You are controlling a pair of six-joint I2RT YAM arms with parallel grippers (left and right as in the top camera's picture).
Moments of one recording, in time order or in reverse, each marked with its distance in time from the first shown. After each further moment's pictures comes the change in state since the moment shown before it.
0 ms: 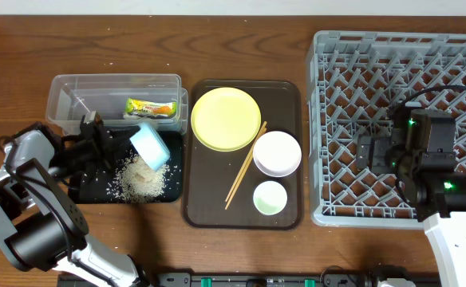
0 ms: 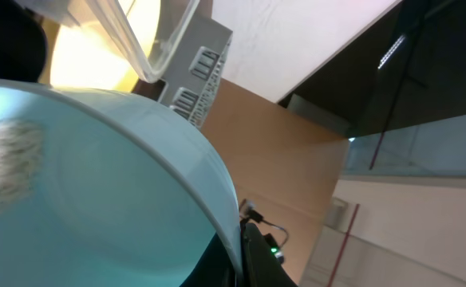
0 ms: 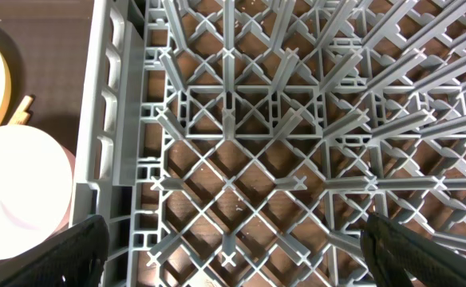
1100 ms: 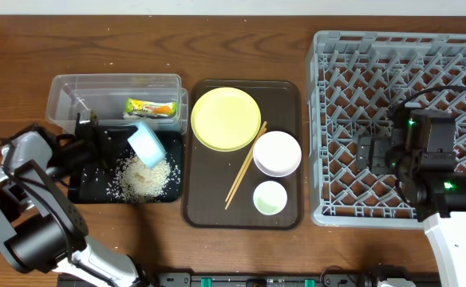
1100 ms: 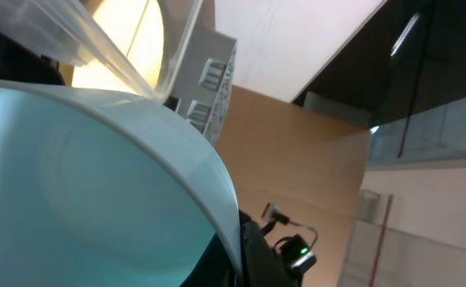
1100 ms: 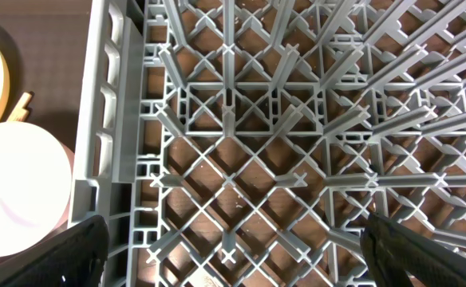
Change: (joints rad) left arm 0.005 -0.015 0.000 0.066 -0.035 0.086; right arm 0.000 0.000 0.000 -0.008 0.000 0.000
